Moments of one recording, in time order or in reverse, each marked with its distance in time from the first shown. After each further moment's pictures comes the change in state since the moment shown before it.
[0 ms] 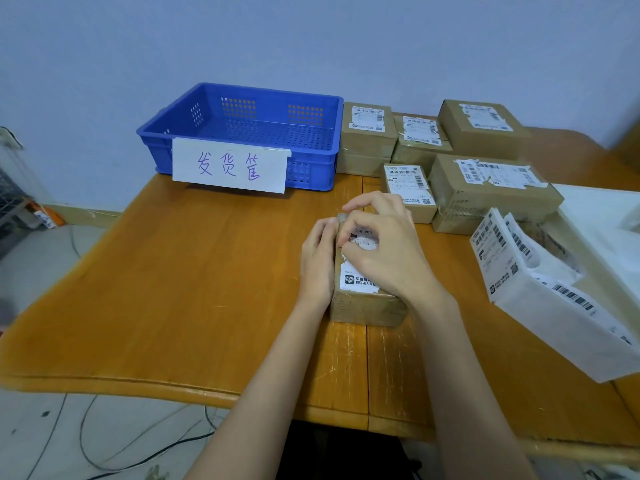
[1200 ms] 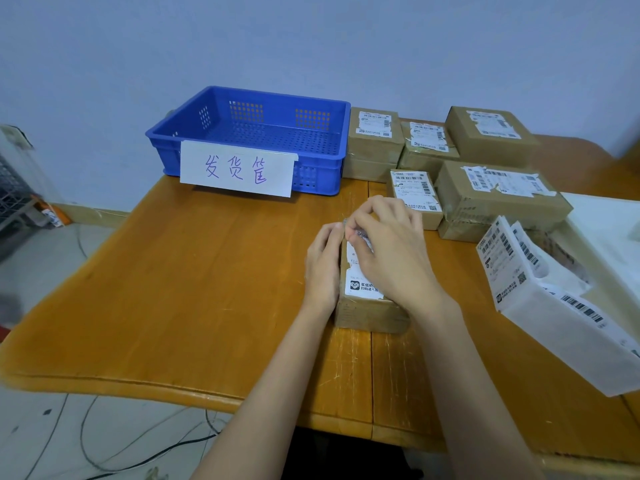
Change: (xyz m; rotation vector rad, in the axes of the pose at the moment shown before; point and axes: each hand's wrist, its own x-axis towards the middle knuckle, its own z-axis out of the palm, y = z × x) left_hand -0.003 0.006 0.000 -0.029 0.005 -0.032; right_hand 0.007 0.006 0.009 -0.420 0.047 -0.106
